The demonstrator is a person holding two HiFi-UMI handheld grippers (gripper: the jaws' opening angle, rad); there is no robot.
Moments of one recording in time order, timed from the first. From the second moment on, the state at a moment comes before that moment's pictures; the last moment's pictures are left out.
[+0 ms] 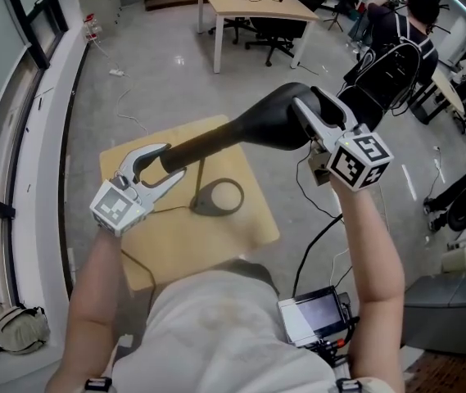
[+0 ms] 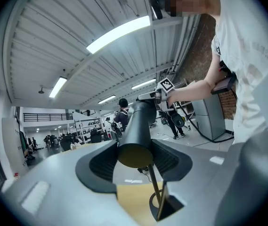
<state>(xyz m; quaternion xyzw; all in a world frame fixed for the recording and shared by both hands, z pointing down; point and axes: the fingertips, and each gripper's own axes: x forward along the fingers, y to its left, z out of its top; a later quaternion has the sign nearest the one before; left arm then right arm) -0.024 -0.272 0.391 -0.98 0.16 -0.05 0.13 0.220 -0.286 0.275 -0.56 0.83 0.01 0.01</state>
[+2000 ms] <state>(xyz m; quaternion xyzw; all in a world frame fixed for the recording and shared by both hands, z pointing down) -0.020 -0.275 0.349 -0.96 0.14 -0.19 0.17 0.249 -0.302 0.392 -0.50 0.83 -0.21 0.11</state>
